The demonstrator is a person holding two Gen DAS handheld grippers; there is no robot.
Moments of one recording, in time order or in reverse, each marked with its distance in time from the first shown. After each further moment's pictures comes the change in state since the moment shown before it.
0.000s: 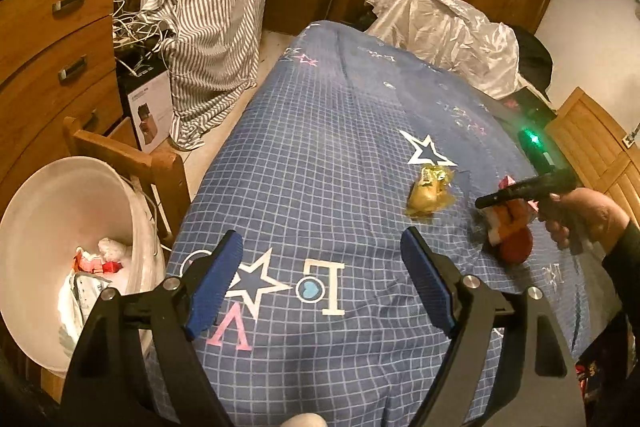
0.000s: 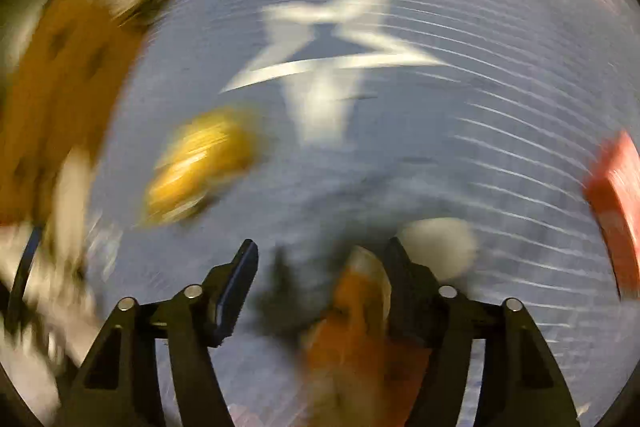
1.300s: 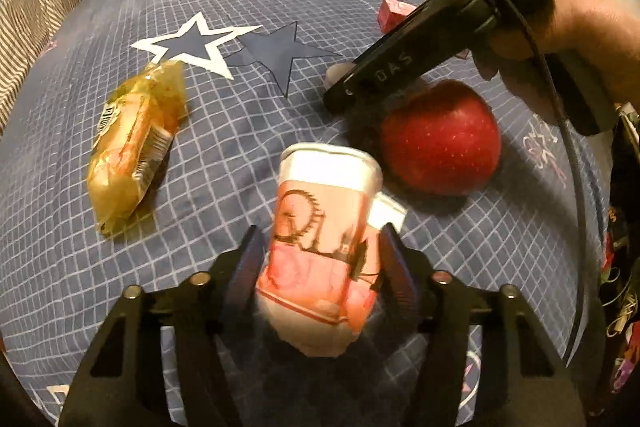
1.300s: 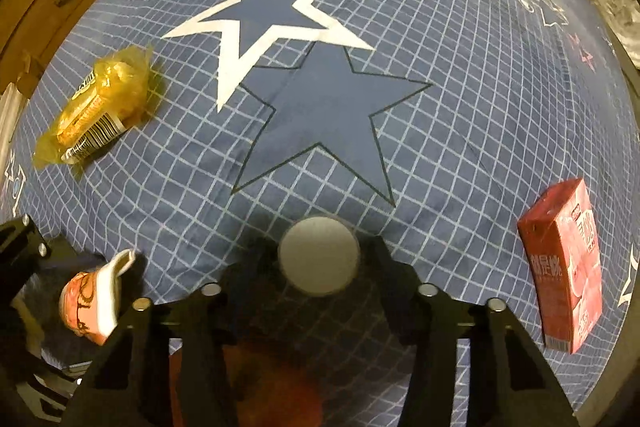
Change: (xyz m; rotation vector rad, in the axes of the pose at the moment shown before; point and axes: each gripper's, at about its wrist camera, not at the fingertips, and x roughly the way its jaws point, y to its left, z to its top) left arm 0.206 -0.228 -0.047 0.526 0.393 -0.237; right arm 0.028 -0.077 -0.008 -0.115 -0.006 -0.336
